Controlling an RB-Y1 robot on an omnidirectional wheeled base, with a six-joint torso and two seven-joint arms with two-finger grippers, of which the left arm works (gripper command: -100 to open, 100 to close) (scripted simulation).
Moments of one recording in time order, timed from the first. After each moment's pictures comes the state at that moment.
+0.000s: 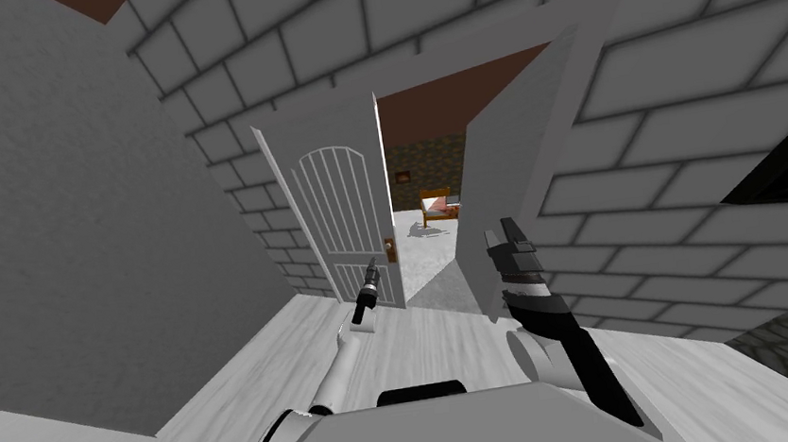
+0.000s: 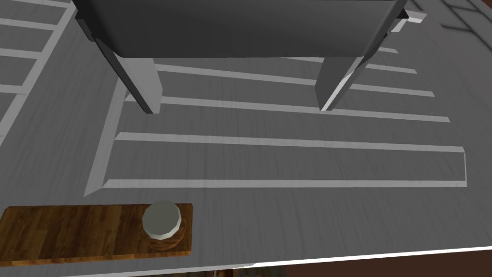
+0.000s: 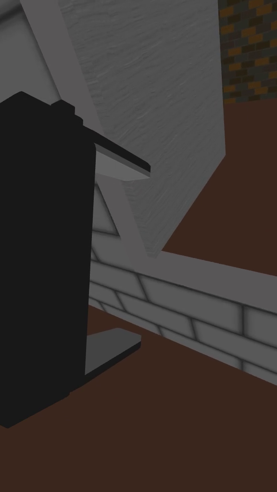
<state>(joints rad) -0.32 0.06 -0.07 -0.97 0.02 -0.47 0.05</state>
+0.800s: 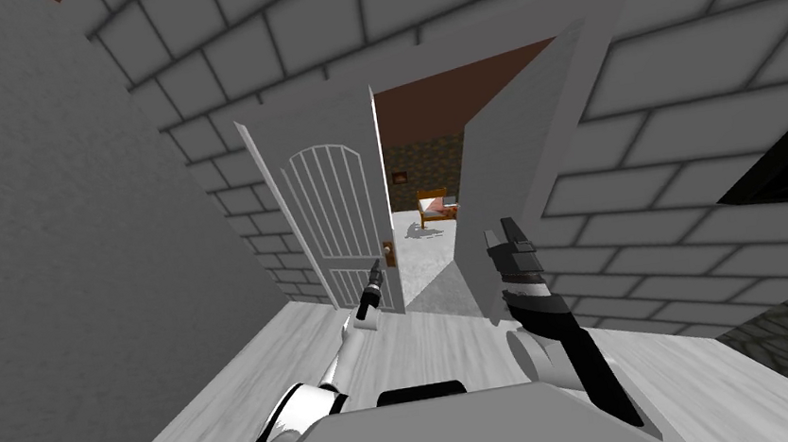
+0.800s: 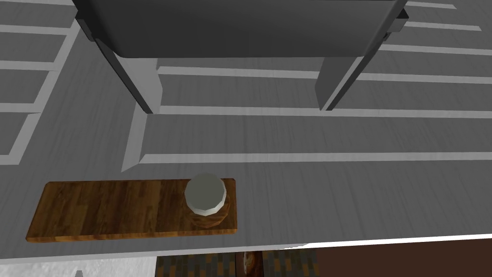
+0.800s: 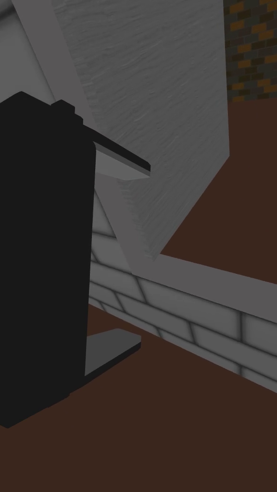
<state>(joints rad) -0.43 0.05 -0.08 -0.77 0.04 -0.47 0.06</state>
